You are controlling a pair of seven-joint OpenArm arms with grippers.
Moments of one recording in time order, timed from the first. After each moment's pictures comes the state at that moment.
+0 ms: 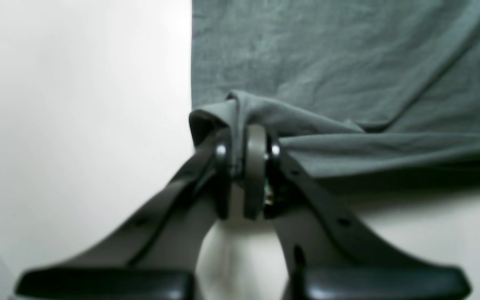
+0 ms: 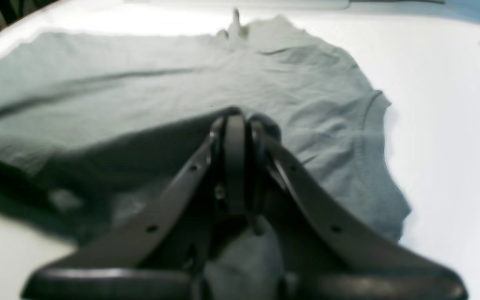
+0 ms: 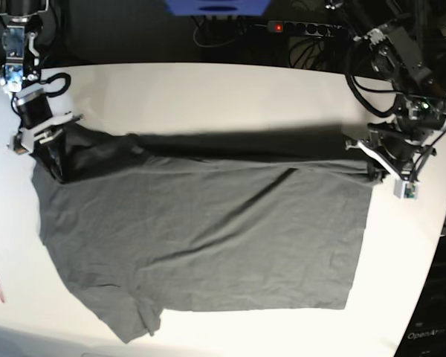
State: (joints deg) left arm 4.2 -0.4 -33.9 105.4 -10.8 -33.5 57.3; right arm -16.7 23.3 13.4 71.1 10.7 31.4 26.6
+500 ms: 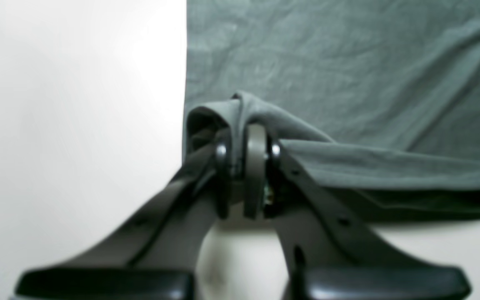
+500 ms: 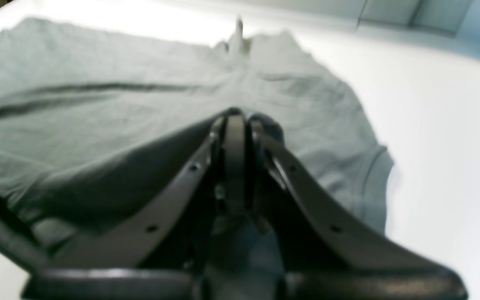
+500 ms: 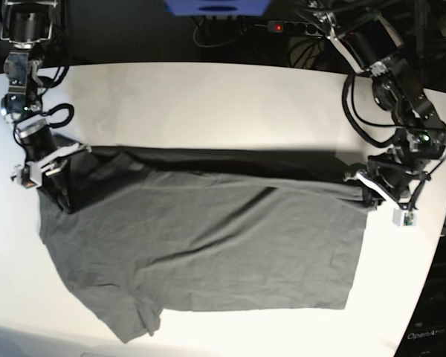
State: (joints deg) left arm -4.7 -0.7 -33.9 96.6 -10.6 -33.3 56.8; right arm -8.4 22.1 13.3 70.7 6.8 31.4 21.0
